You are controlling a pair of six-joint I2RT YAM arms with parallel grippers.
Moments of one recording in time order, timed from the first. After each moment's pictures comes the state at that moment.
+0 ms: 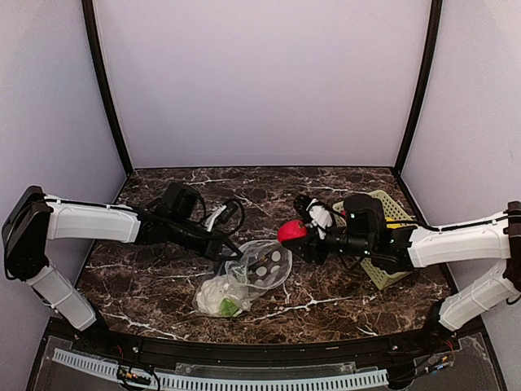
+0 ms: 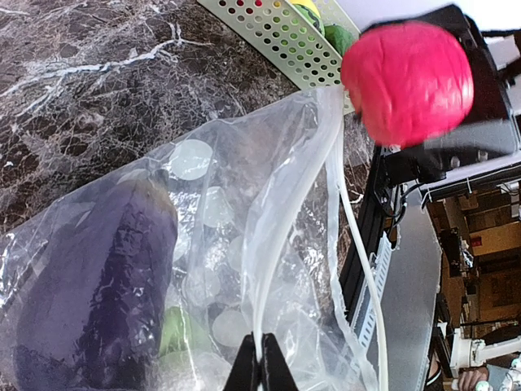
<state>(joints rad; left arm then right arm) -0.70 1.55 0.87 -0.09 0.69 -0.38 0.93 1.36 0.66 0.32 -0.12 -0.11</state>
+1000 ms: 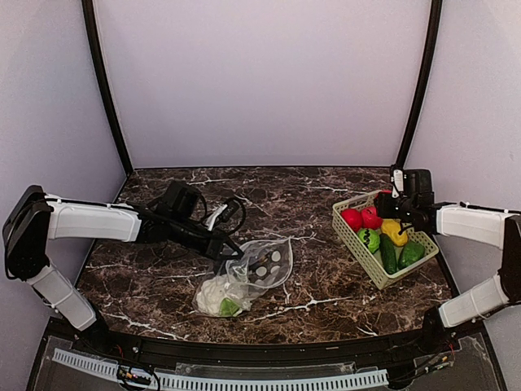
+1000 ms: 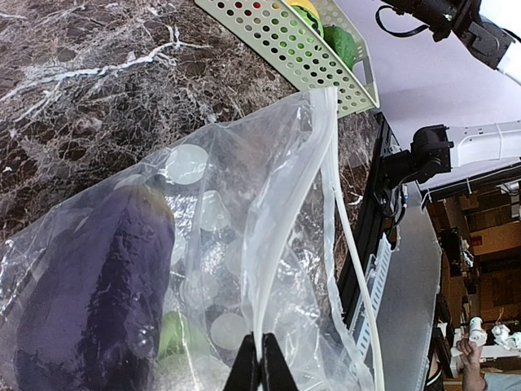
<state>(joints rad) -0.70 1.55 0.88 -0.09 0.69 -0.38 0.20 1.31 0.70 0.03 0.11 0.13</state>
